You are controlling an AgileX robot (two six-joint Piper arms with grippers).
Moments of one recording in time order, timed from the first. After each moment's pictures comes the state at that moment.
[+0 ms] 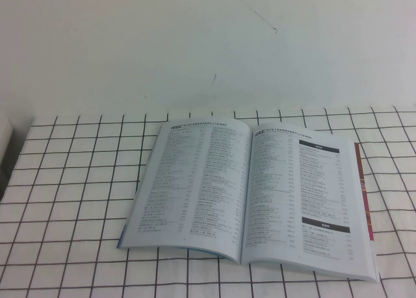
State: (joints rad) right arm 0.00 -0.01 0.03 -0.03 -0.07 -0.18; left arm -0.09 -0.01 0.02 0.00 -0.13 0.05
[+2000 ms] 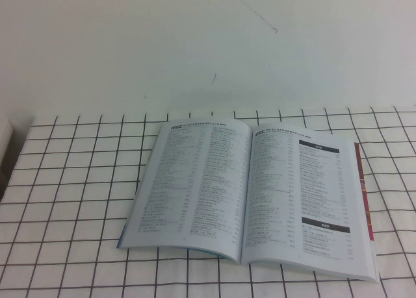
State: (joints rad) right arm 0.00 0.45 -0.70 0.16 0.76 -0.29; left arm -0.09 0.21 -0.46 0.02 0.39 -0.12
